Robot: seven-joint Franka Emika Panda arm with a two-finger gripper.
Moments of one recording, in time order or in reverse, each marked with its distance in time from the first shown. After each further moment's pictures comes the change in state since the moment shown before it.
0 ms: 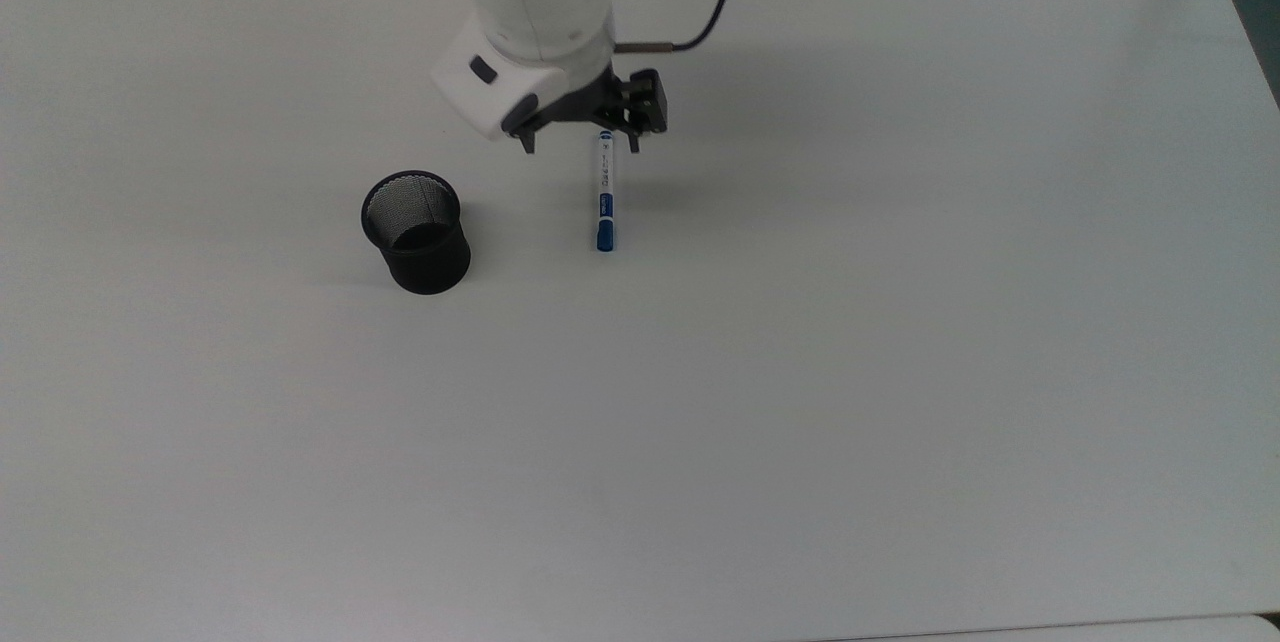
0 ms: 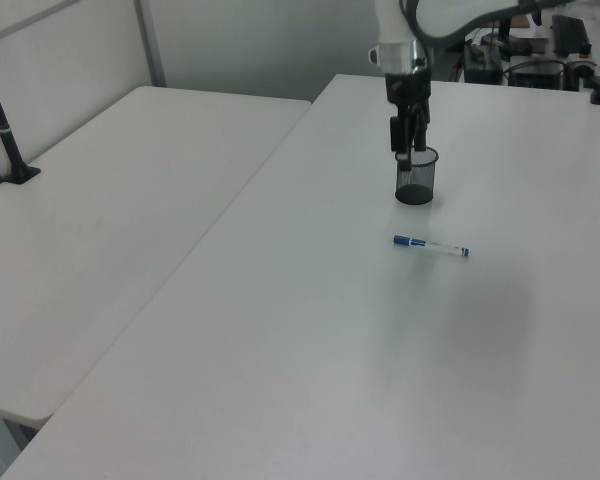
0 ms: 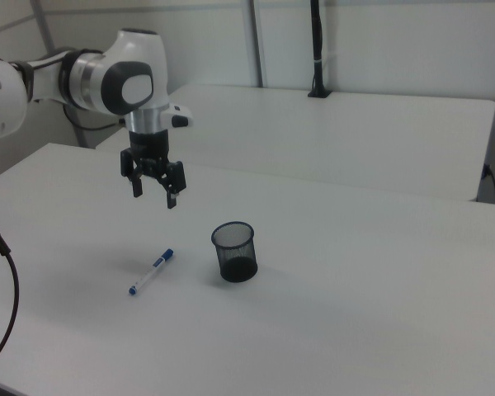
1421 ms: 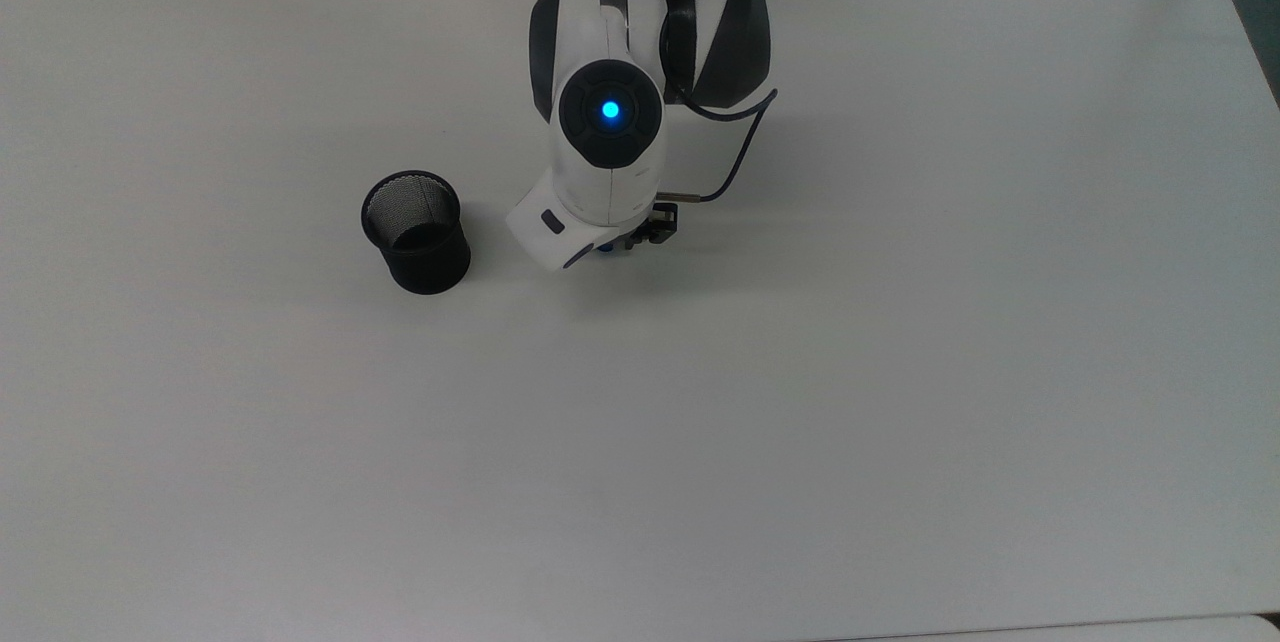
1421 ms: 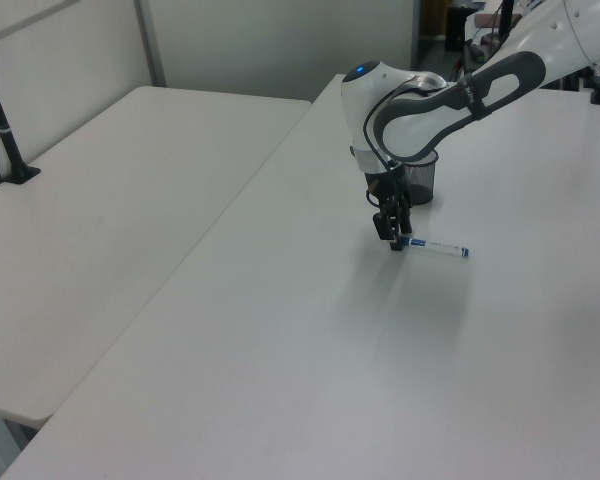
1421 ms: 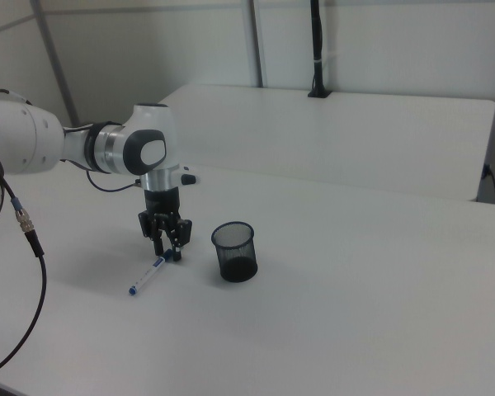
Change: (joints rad) arm 0.052 0.247 -0.005 -0.015 -0.036 0.162 0.068
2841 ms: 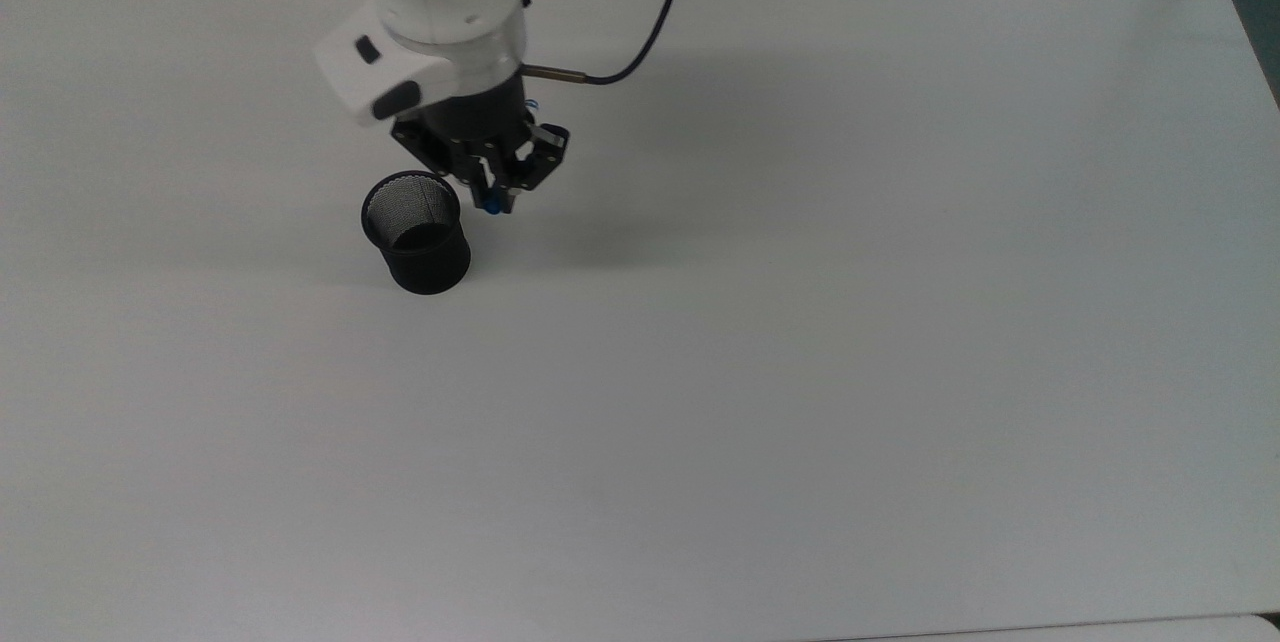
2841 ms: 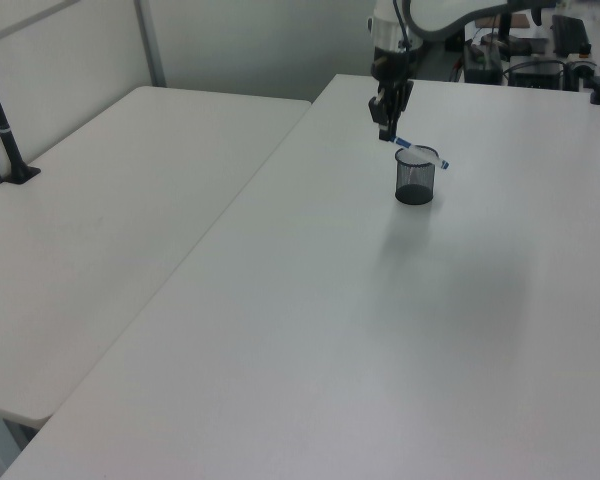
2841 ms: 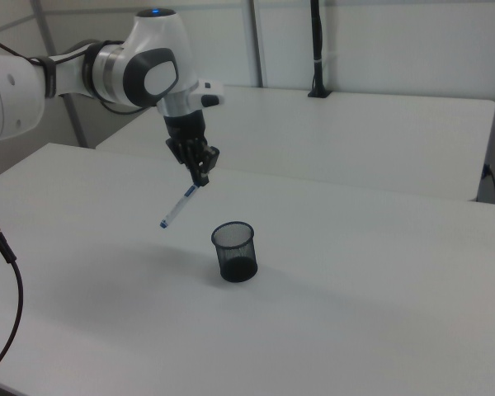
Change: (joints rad) arm -0.121 -0.220 -0.028 0.098 -0.005 -0.003 0.011
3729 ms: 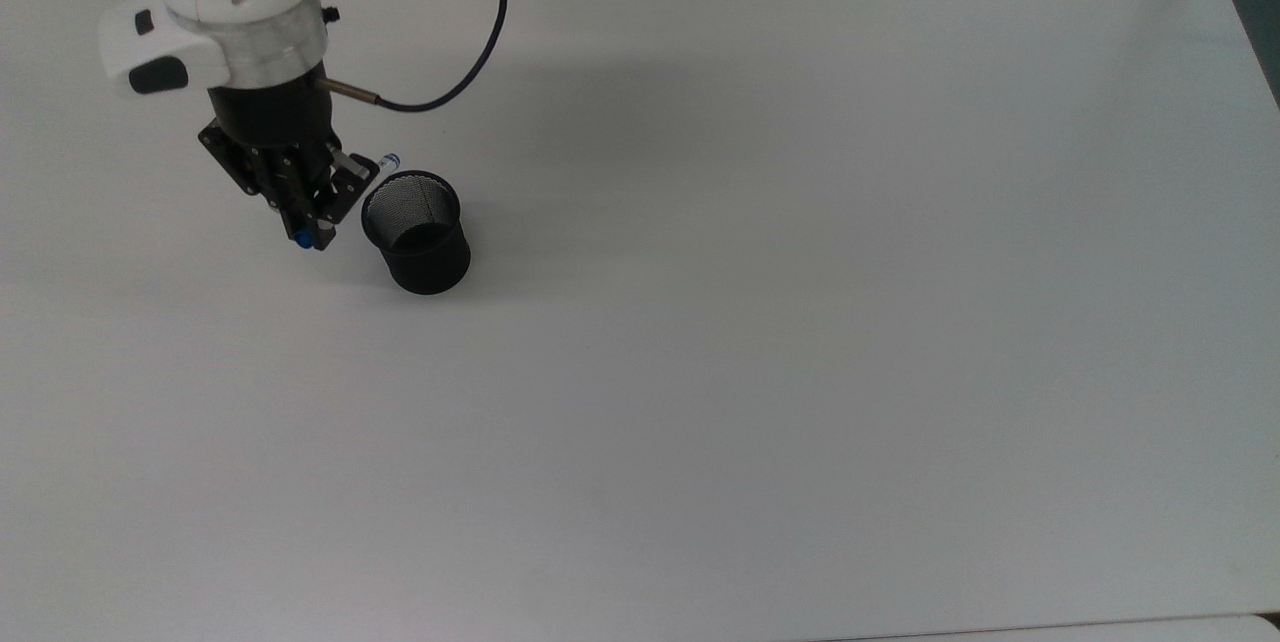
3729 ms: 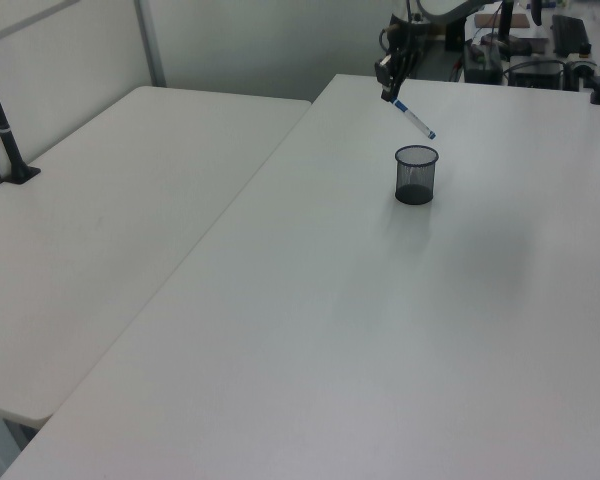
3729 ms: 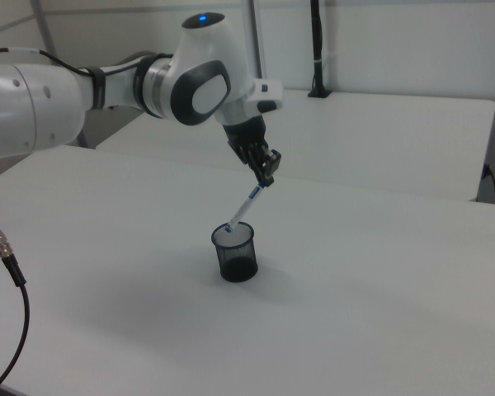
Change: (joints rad) arm -0.180 0.043 0.000 0.019 -0.014 0.205 -0.001
